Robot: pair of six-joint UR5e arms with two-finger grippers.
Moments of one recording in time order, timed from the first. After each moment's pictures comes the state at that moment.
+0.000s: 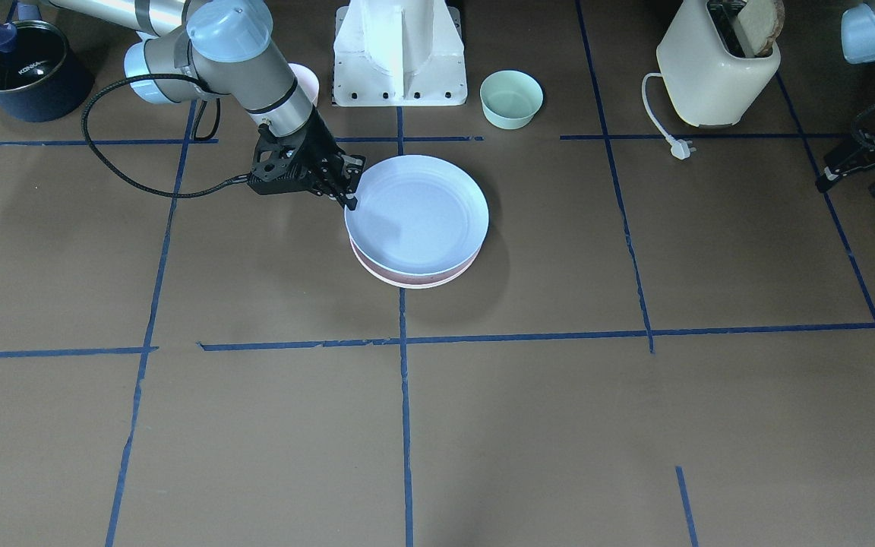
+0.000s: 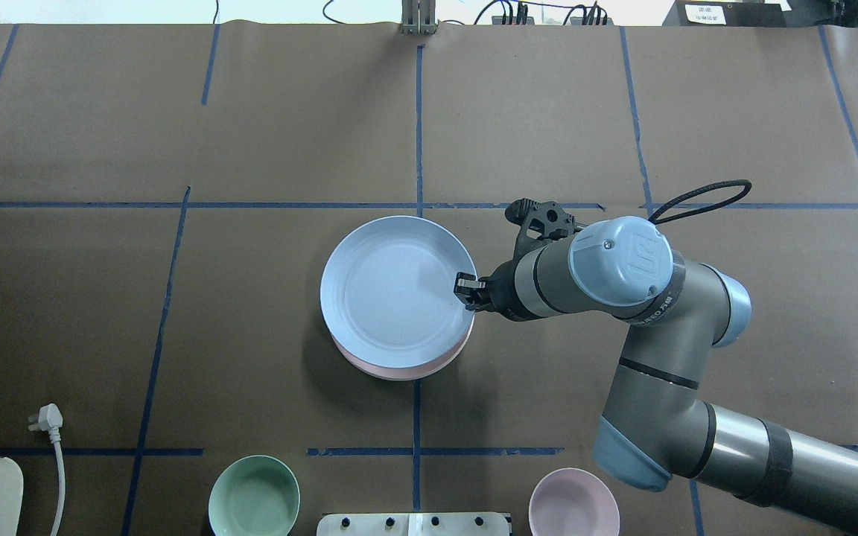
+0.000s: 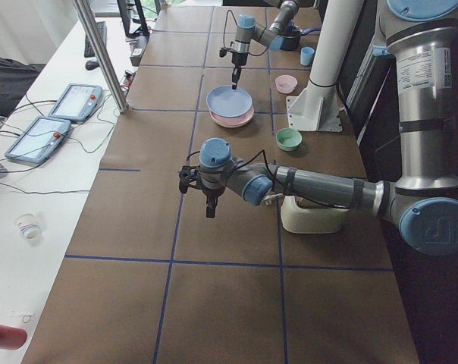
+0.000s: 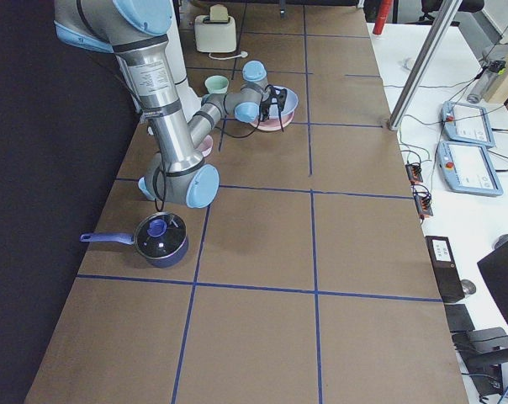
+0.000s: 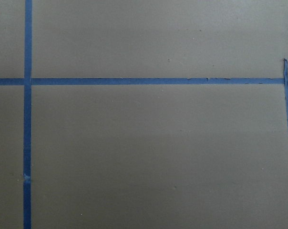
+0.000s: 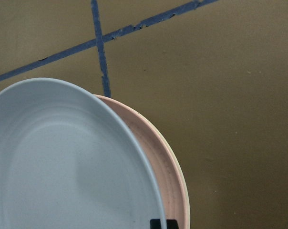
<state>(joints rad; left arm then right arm) -1.27 -1.42 -1.84 -1.97 -2.38 -0.54 0.47 -1.12 1.79 -1.13 1.83 1.54</state>
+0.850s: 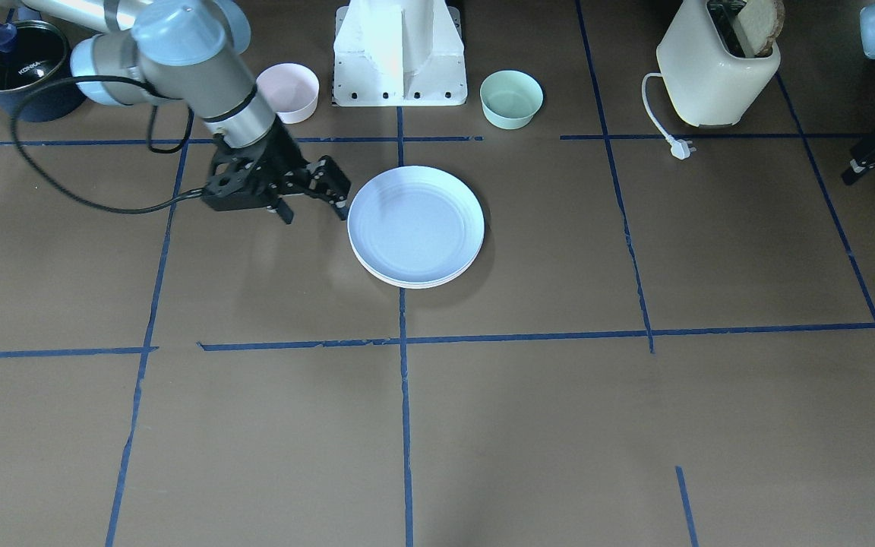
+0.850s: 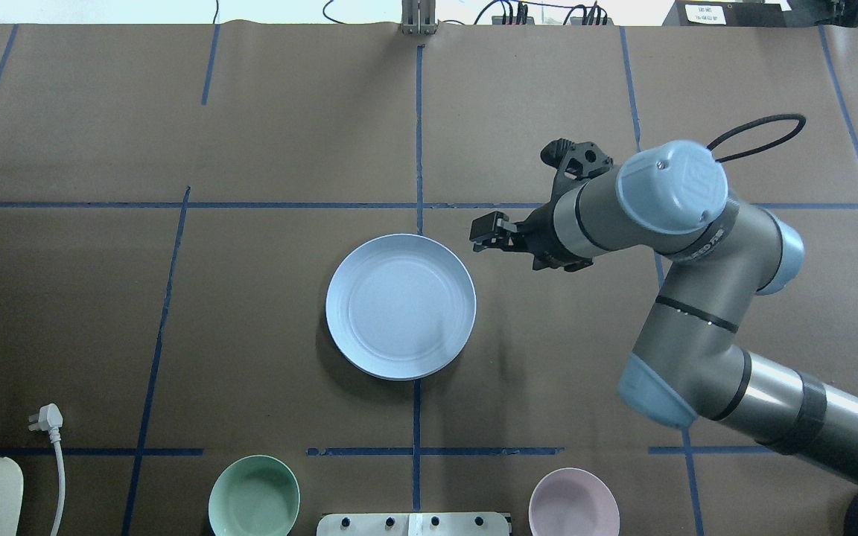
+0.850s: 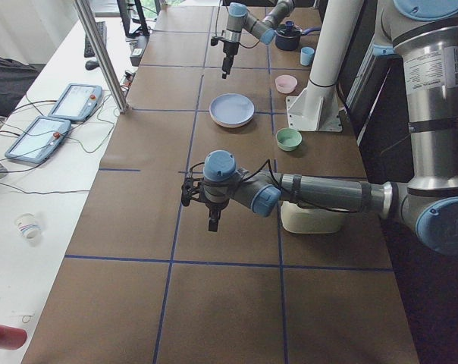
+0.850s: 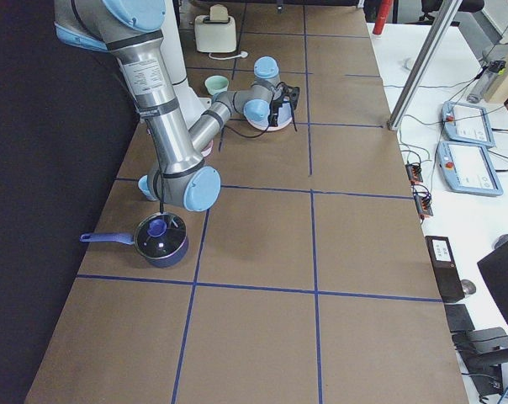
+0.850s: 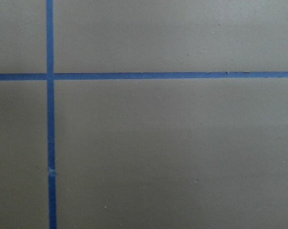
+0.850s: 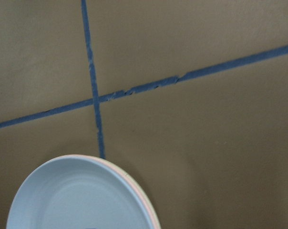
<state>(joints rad) -1.35 -1.37 -1.81 -1.95 -2.38 -0.40 0.65 -1.13 1.83 -1.23 1.95 1.39</state>
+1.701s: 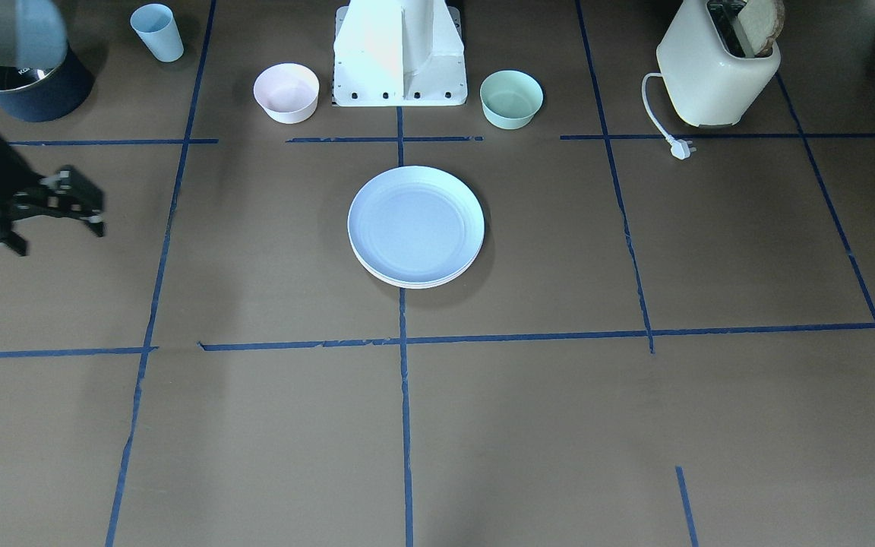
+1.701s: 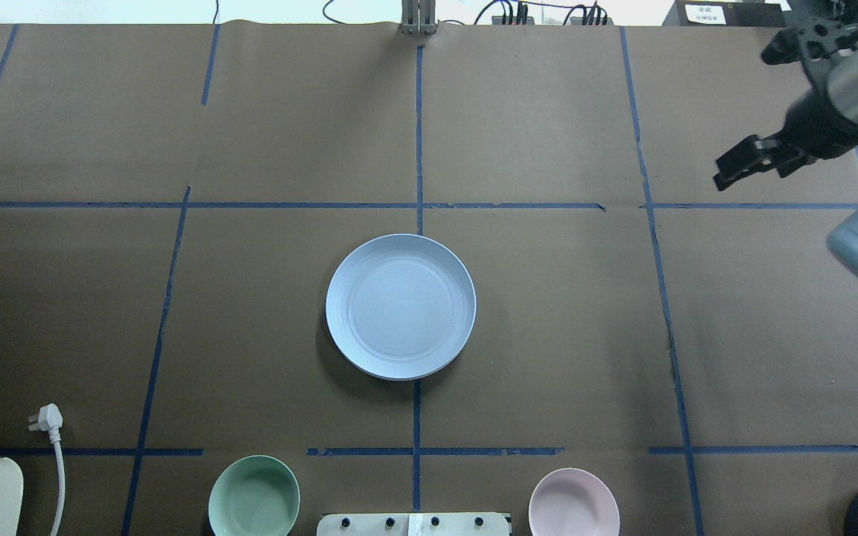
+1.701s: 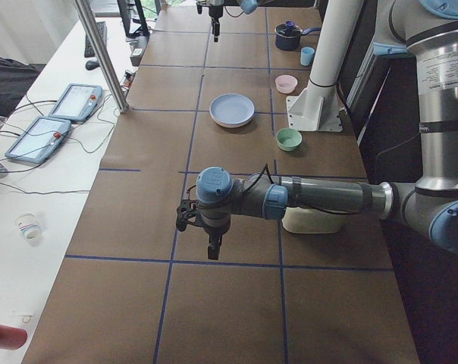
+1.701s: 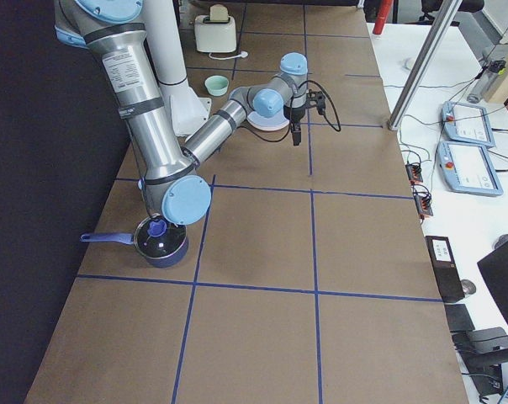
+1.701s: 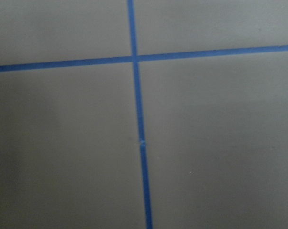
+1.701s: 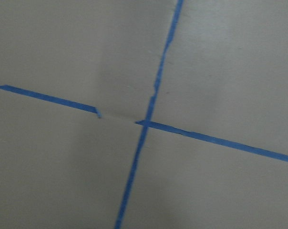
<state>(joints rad) -1.56 -1.41 -1.76 -1.58 -2.37 0.05 1.12 -1.36 1.94 -1.63 2.25 0.42</state>
